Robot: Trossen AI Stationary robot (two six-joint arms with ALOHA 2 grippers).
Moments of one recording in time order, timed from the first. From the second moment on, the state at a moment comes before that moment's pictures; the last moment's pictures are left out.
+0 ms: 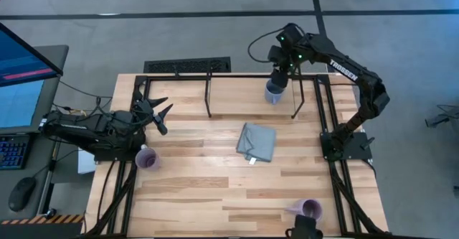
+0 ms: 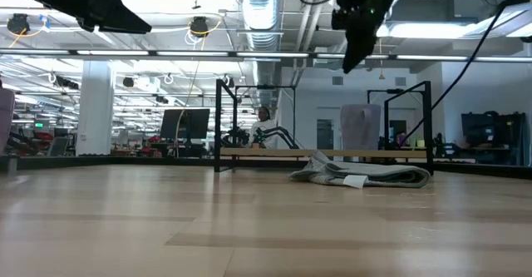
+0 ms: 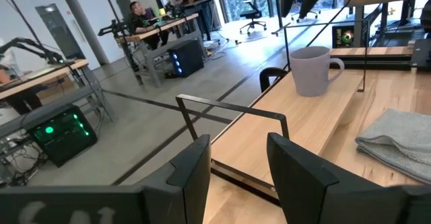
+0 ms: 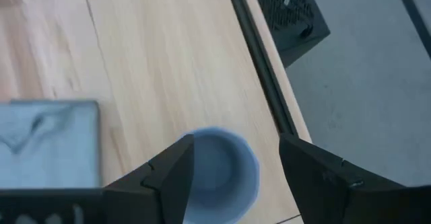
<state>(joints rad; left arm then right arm) -0.12 0.41 0.43 -0.20 -0.84 0.09 -0.74 1.60 1.63 -1.11 -0.16 -0.47</state>
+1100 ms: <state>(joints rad) -0.12 0.41 0.43 -0.26 -0.63 0.05 -0.05 1.02 1.27 -0.86 -0.09 -0.07</state>
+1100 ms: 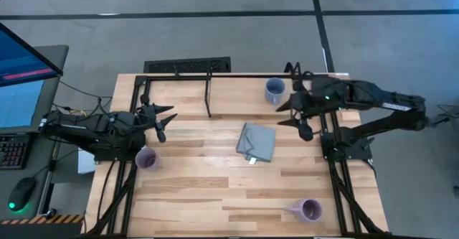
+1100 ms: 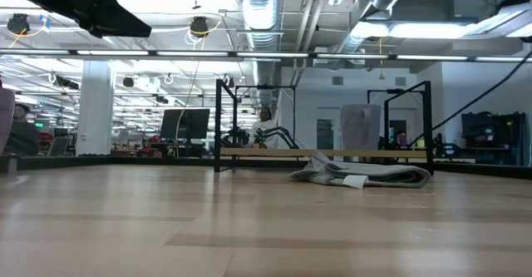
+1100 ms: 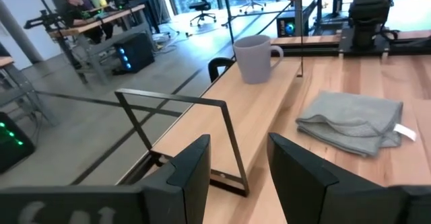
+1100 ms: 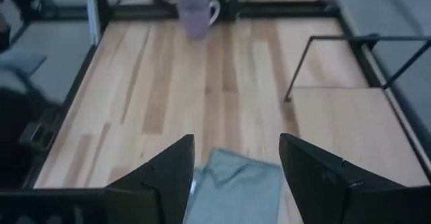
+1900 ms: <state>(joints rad) -0.12 0.41 0.43 -0.26 -0.63 0.07 -0.04 0.53 0.39 -0.07 -0.08 0.03</state>
